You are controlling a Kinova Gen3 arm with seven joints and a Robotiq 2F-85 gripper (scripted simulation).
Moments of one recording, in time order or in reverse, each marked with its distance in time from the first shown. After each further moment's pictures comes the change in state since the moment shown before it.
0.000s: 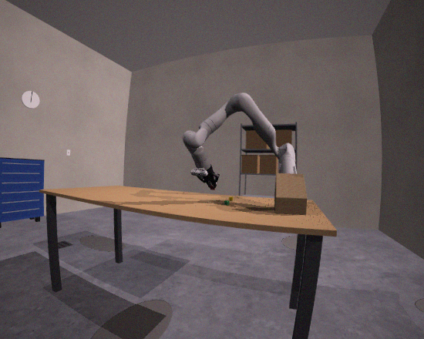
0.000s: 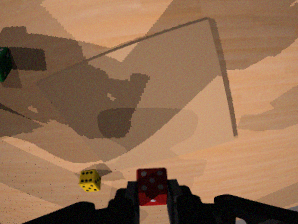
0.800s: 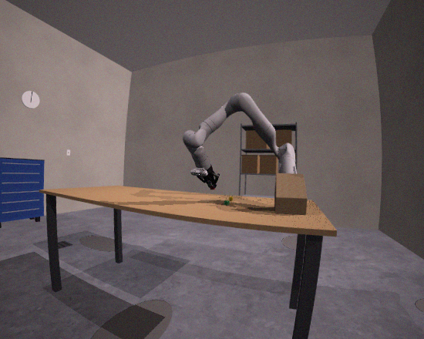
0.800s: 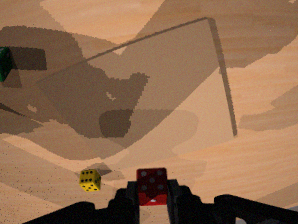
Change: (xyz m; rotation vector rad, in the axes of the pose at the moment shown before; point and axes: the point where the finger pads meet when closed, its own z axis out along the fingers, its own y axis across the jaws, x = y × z) arm 0.000 0.000 0.000 0.000 0.001 0.001
